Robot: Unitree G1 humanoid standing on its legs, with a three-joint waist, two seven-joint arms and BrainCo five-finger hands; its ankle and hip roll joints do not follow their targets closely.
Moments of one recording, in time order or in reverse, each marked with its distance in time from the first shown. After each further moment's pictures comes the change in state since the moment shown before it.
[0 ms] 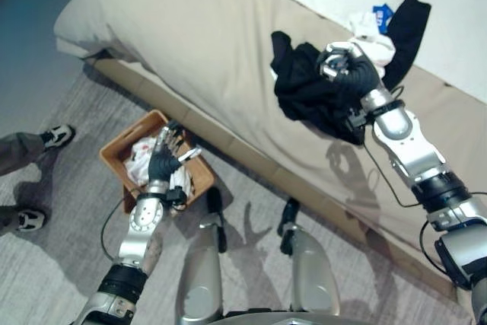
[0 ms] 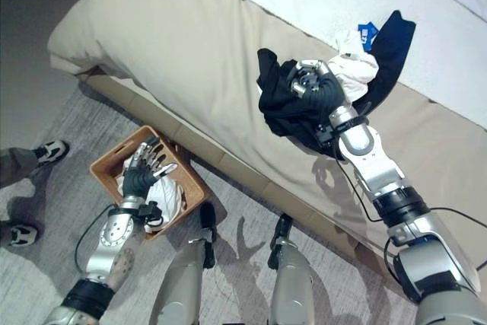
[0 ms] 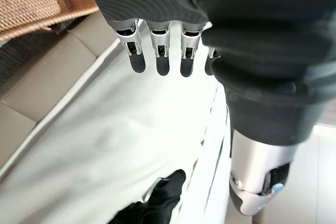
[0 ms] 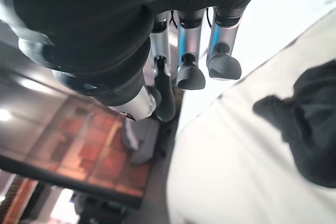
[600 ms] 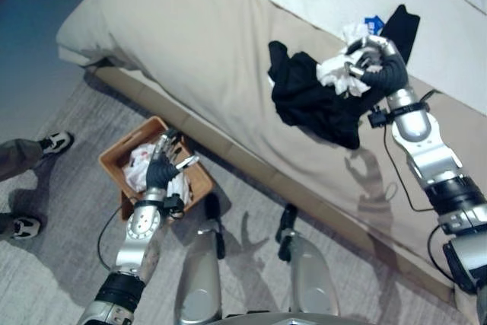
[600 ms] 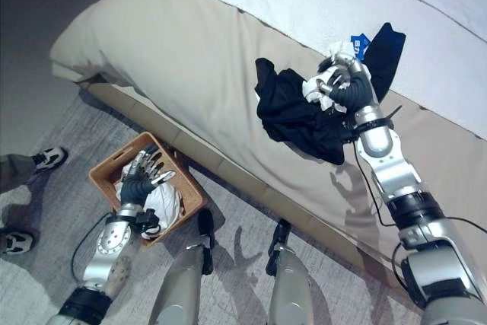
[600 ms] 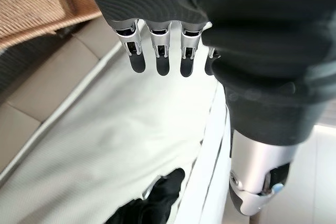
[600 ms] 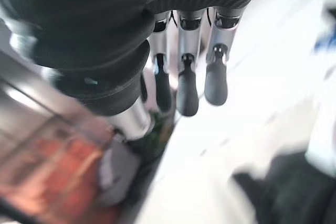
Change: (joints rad) left arm 0.037 -0.005 0.016 0.012 0.010 0.001 0.012; right arm -0.122 0.043 -0.089 0.259 -0.355 0.063 -0.246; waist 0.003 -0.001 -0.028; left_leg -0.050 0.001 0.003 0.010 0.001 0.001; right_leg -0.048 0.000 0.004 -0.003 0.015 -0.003
